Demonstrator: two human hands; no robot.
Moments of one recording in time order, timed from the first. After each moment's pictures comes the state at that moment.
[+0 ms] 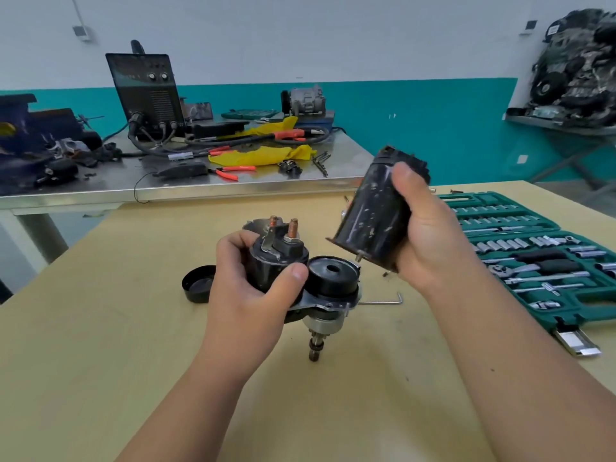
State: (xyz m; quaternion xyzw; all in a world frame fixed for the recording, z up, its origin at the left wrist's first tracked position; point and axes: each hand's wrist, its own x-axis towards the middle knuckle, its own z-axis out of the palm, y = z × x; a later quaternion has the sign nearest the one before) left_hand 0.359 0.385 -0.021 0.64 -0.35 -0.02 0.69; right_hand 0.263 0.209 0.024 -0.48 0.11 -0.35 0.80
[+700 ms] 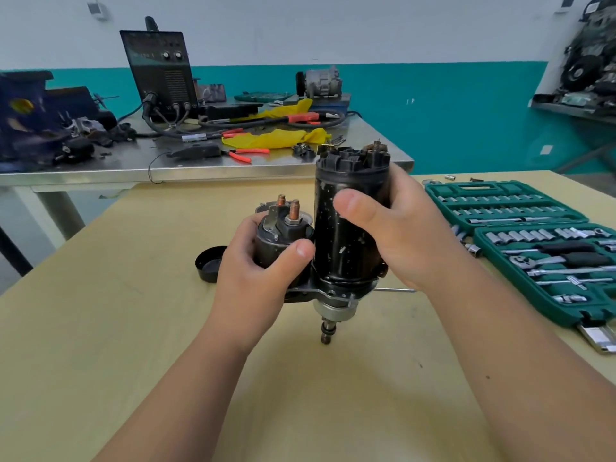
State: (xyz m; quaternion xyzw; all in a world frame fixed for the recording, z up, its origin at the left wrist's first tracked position) left_hand 0.371 0.390 -0.023 0.61 -0.37 -0.09 0.70; right_hand 0.269 0.247 0.028 -0.78 0.08 -0.32 0.54
